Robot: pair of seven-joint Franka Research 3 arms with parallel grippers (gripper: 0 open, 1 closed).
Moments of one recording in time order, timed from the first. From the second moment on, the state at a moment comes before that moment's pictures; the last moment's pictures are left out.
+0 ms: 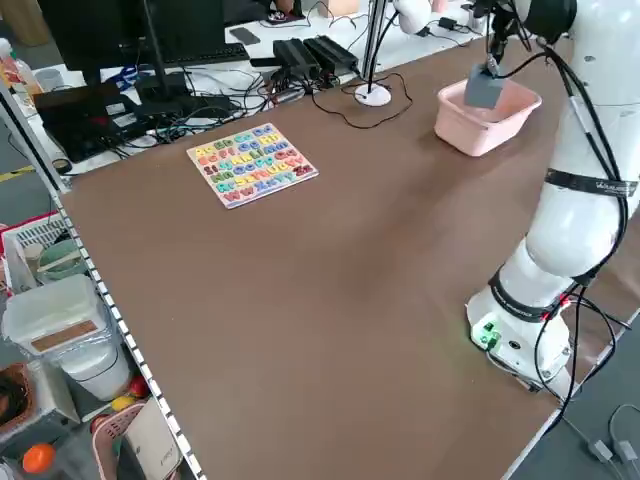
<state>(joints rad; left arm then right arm) 0.05 0.39 -0.96 -1.79 0.33 2.20 -1.62 0.17 0.44 0.05 -1.26 0.05 1.44 1.29</state>
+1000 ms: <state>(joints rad) -0.20 0.54 -0.77 -1.61 0.40 2.14 -1.68 0.17 0.44 0.05 -1.26 0.05 1.44 1.29</state>
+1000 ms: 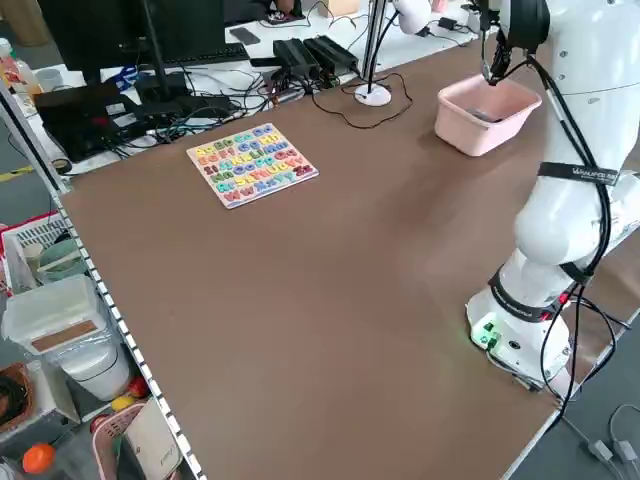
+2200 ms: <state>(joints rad) 0.48 0.44 -0.83 -1.55 0.37 1.62 -0.82 0.32 0.45 0.08 -1.27 0.06 1.60 1.70</state>
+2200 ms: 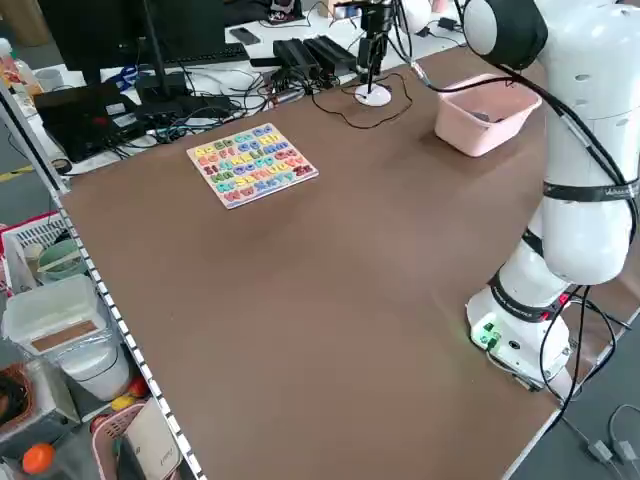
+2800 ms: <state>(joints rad) 0.40 0.26 -0.65 -1.55 0.24 1.58 -0.41 0.41 0.52 0.08 -1.28 0.06 1.72 1.89</state>
